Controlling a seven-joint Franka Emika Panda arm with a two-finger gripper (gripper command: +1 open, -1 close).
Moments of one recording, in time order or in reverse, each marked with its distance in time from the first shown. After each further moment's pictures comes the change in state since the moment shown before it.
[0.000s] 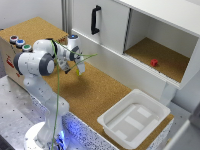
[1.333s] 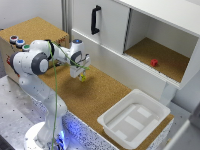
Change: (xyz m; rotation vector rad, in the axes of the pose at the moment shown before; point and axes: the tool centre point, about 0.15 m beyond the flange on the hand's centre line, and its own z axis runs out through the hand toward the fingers) arm 0.015 0.040 0.025 -0.041 -0.028 0.778
